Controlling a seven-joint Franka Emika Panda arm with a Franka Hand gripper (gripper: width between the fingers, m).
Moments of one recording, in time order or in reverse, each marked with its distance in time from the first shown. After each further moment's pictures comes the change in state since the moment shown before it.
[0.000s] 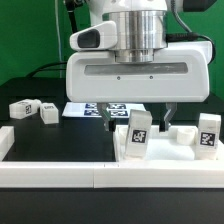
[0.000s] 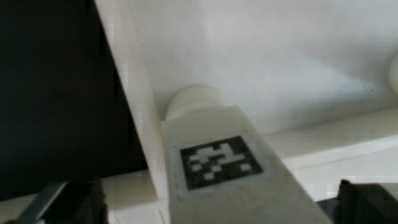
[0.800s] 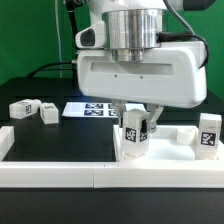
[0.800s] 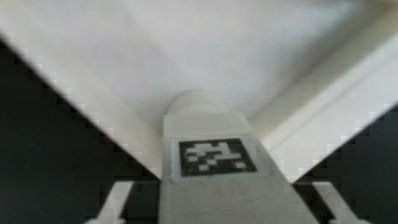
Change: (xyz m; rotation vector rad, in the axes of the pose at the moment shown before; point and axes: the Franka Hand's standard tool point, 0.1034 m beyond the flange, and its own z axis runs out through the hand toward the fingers) arm -0.001 -0.001 0.000 0.015 0.002 0.790
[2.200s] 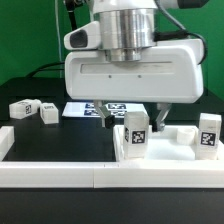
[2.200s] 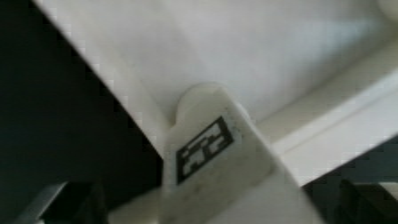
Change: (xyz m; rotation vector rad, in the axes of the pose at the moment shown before) arm 0.005 0.002 -0.004 -0.002 -0.008 -0.584
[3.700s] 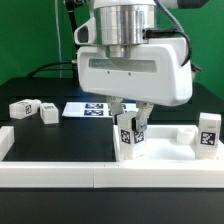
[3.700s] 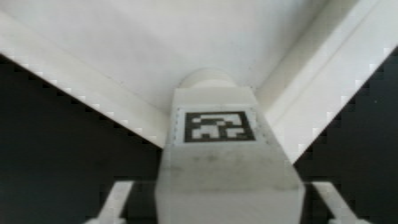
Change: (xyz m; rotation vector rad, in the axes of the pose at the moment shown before) arm 0.004 0.006 -0.003 0.003 0.023 0.538
